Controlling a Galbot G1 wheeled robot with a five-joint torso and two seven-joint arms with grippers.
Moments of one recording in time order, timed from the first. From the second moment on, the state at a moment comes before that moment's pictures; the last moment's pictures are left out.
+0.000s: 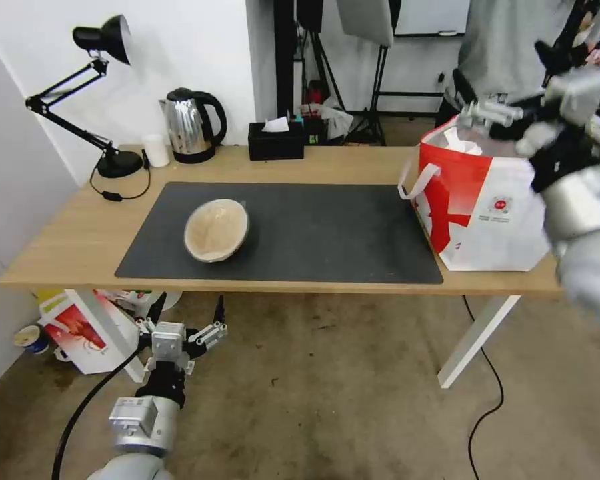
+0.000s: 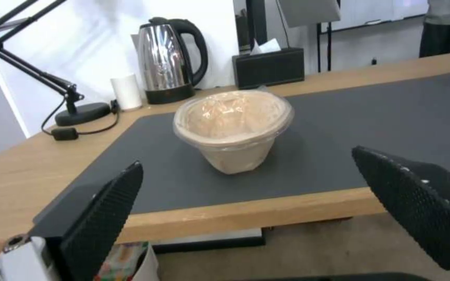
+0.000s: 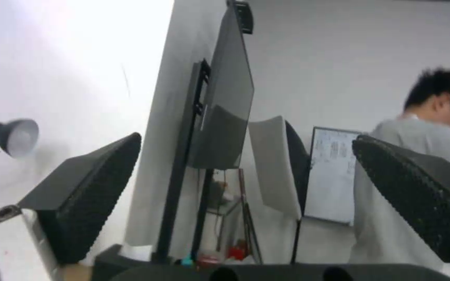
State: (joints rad) left arm 1.80 -1.50 -0.55 -2.30 0.00 0.00 0.00; right arm -1.13 0.58 0.50 2.38 0.66 0.03 0.46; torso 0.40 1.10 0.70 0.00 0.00
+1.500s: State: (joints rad) left arm 1.80 -1.50 -0.55 -2.30 0.00 0.00 0.00; right arm -1.81 1.29 0.14 2.39 -0.21 0.55 0.45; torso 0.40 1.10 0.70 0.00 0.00
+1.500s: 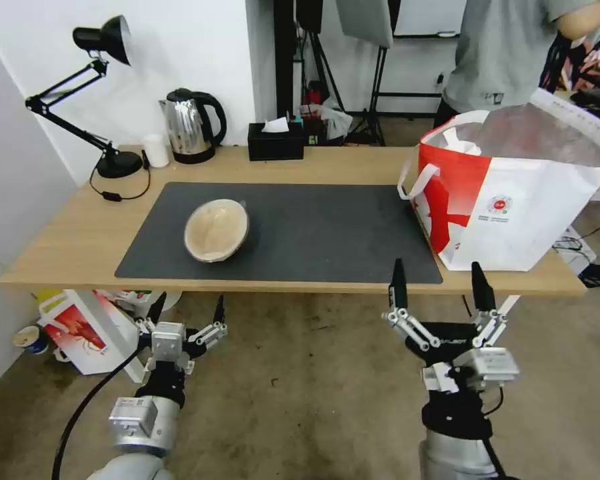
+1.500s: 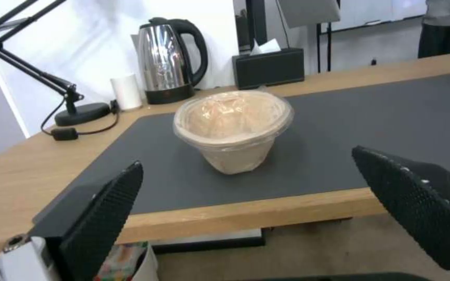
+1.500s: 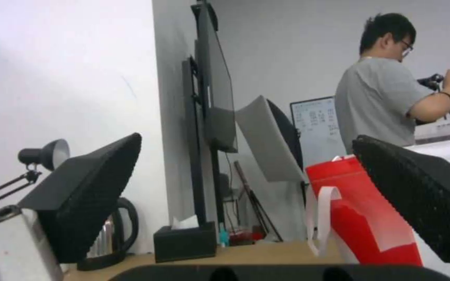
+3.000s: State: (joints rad) left arm 1.80 -1.50 -0.55 -2.30 0.00 0.00 0.00; right arm -1.88 1.25 0.12 2.33 -0.24 0.62 0.47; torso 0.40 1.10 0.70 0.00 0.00
